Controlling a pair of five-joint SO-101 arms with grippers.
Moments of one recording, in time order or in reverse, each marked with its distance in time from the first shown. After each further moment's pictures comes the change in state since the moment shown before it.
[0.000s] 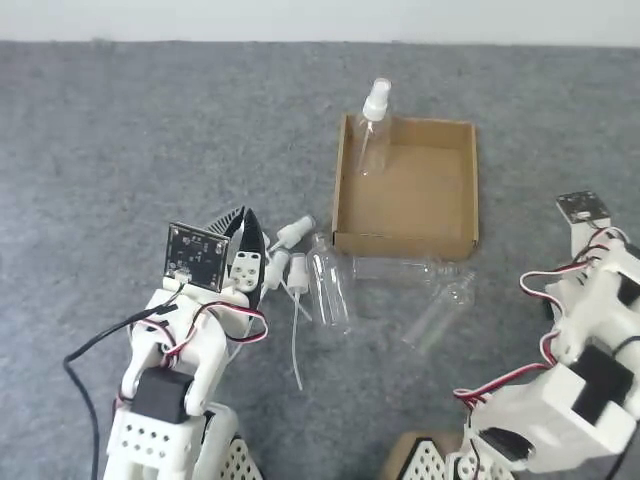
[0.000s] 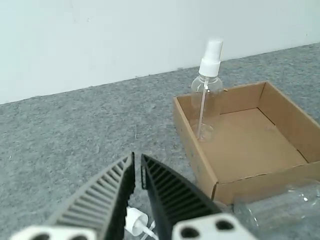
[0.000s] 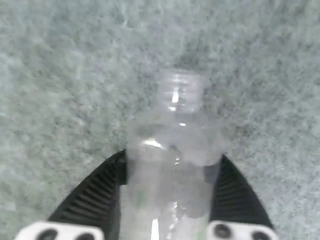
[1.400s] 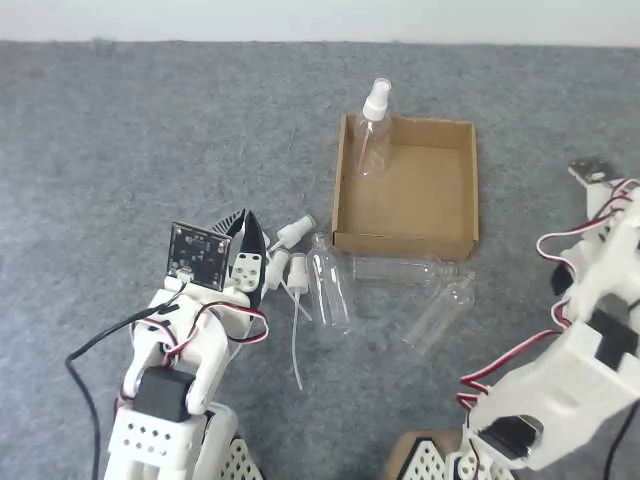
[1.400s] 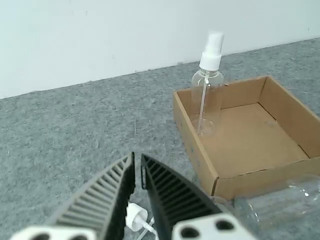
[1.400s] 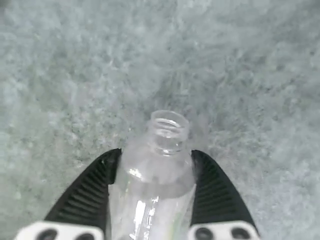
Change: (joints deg) left arm -0.1 0.2 0.9 0.0 0.0; right arm -2.5 15.5 -32.7 23.1 0.9
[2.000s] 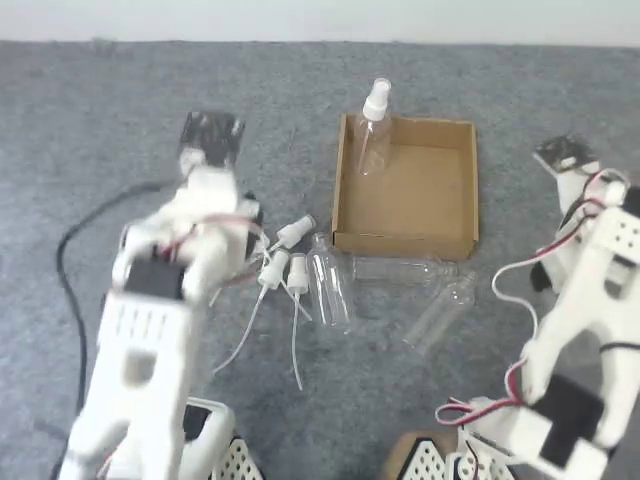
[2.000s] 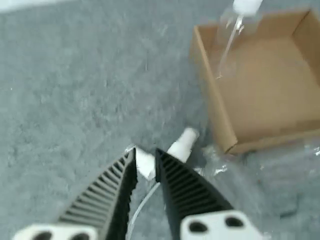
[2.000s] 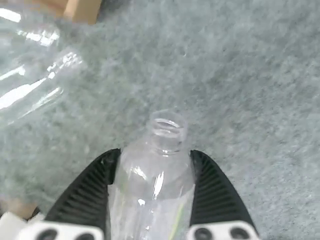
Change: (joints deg) left arm -5.0 51.2 -43.9 21.6 0.8; right arm -7.6 -30.6 17.5 6.9 0.7
